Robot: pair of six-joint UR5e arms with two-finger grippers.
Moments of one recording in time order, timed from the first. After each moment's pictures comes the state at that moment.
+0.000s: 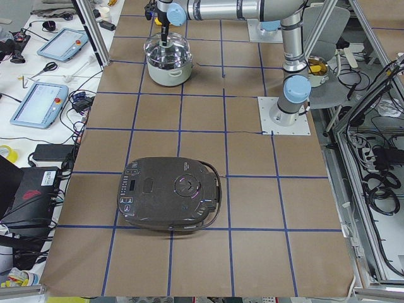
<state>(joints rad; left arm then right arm) -1.82 -1.97 -1.35 -1.25 1.59 -0.25 1.38 -1.19 1.62 -2.10 -1.58 -0.13</state>
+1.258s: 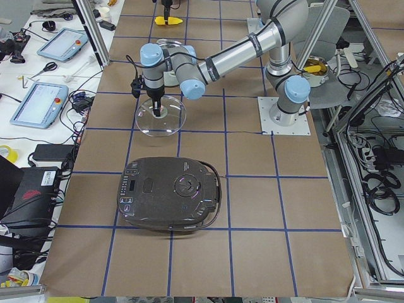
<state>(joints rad) -1.20 -1.95 -1.64 -1.05 1.57 0.30 1.32 -0.98 1.63 -2.29 -1.51 -0.22</state>
